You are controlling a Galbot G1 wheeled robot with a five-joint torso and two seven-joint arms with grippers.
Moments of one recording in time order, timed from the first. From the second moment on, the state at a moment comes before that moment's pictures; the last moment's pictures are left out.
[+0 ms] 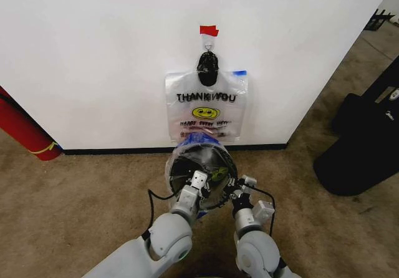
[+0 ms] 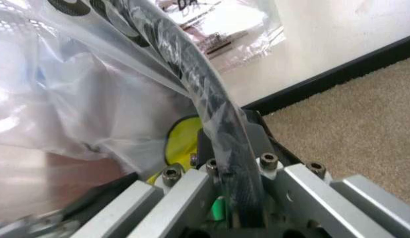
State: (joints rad) left arm 0.91 -1.11 0.34 -1.94 -0.44 0.51 -0.56; right arm -1.33 1.33 0.07 1.99 0.59 -0.02 0.47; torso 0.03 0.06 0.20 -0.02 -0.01
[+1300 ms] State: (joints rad) left arm 0.73 -1.24 0.45 -1.62 -0.30 0.36 -0.51; right arm -1.31 1.29 0.12 1.97 0.63 -0.06 0.48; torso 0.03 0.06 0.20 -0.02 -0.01
